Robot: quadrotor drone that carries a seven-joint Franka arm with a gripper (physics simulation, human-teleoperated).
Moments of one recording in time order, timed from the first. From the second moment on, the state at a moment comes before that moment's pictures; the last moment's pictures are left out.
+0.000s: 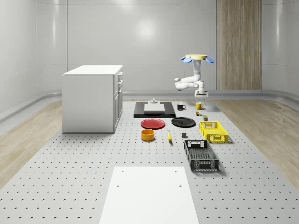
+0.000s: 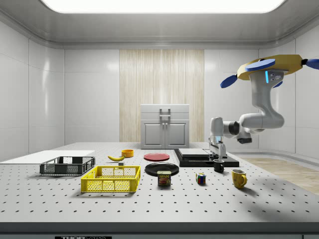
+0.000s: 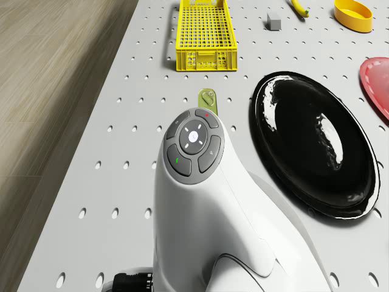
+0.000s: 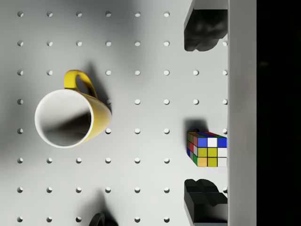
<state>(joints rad) -1.11 -1.28 1.33 -2.88 -1.88 1.36 1.64</state>
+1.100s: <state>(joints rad) -1.13 -1.36 1.34 -2.88 -1.84 1.43 1.66</state>
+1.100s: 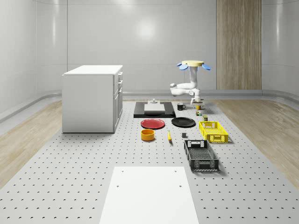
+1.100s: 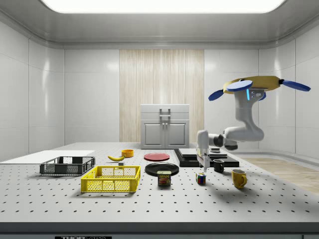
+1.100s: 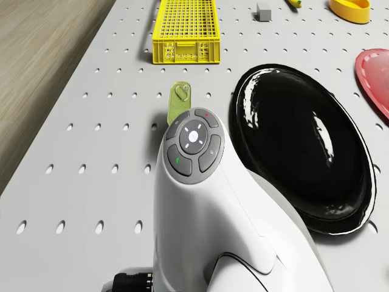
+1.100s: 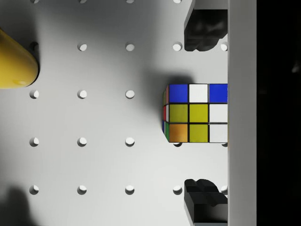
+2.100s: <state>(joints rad) -1.15 -1.42 1.22 -2.85 -1.94 1.53 1.66</state>
